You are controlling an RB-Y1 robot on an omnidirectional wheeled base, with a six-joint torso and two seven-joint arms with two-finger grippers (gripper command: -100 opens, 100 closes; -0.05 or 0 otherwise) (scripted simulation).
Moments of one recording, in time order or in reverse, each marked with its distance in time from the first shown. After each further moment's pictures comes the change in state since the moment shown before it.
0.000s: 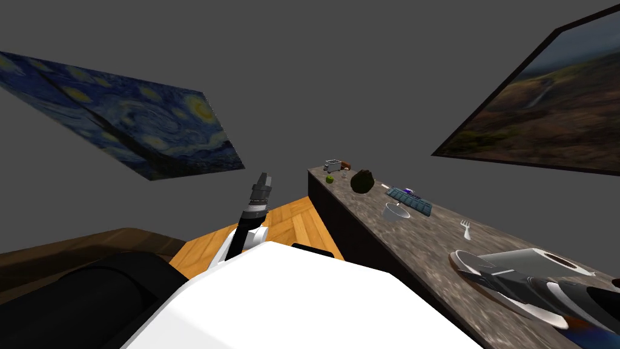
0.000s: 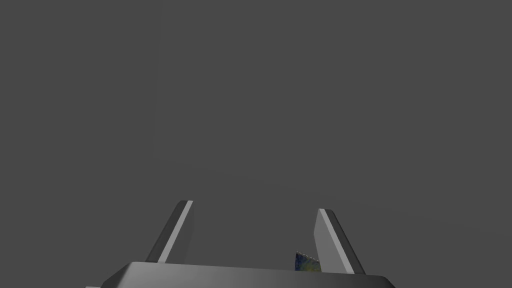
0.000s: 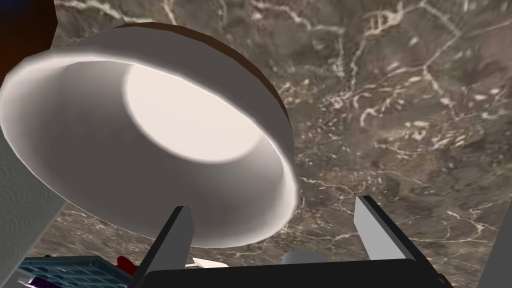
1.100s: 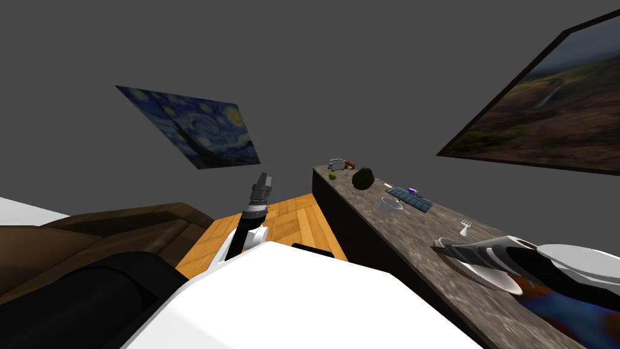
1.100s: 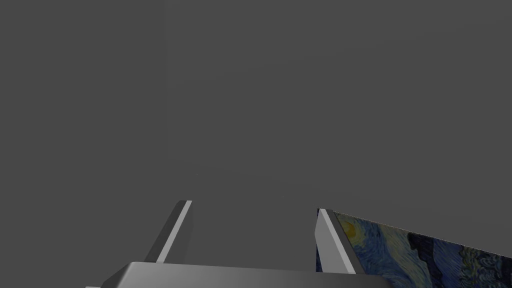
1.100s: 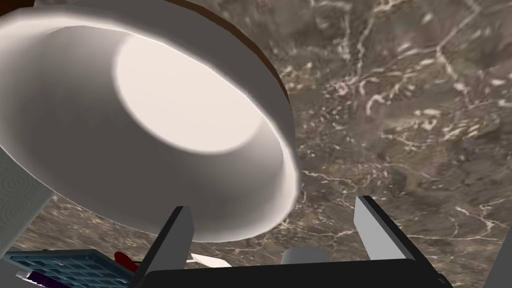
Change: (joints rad) left arm 0.000 0.000 0.000 0.000 0.000 0.000 0.000; right arm -0.272 0.101 0.004 0.065 0.333 -0.007 -0.270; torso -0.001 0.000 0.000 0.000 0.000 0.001
